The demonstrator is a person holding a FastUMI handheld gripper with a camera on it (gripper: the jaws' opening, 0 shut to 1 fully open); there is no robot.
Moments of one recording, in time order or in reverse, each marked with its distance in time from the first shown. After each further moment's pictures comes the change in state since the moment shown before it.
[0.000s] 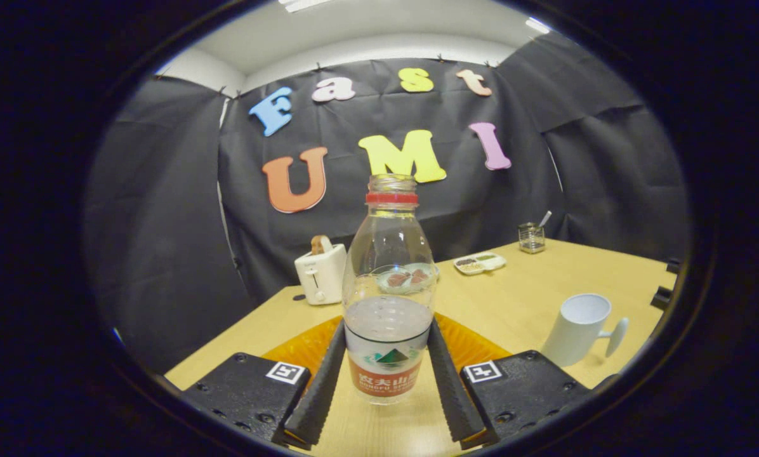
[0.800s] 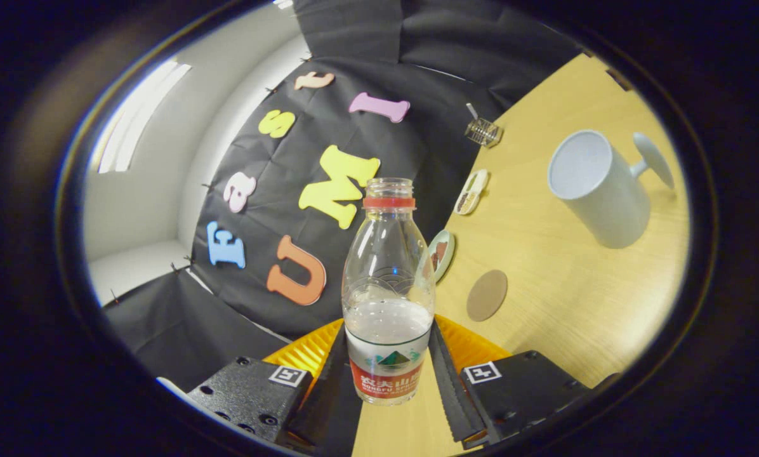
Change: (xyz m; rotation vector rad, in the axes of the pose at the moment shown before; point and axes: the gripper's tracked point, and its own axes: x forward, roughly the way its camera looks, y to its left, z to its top) arm 0.017 -0.036 0.007 0.900 -0.052 0.121
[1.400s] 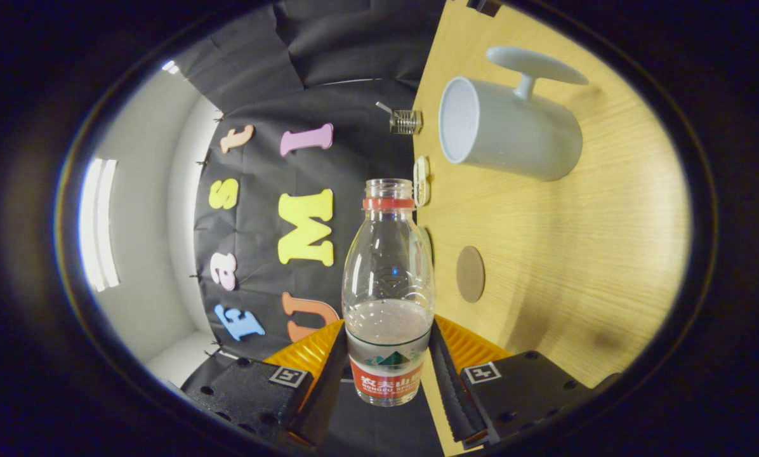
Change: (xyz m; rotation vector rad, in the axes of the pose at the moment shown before) arm -0.007 -0.028 0.010 0.403 -0.078 -0.044
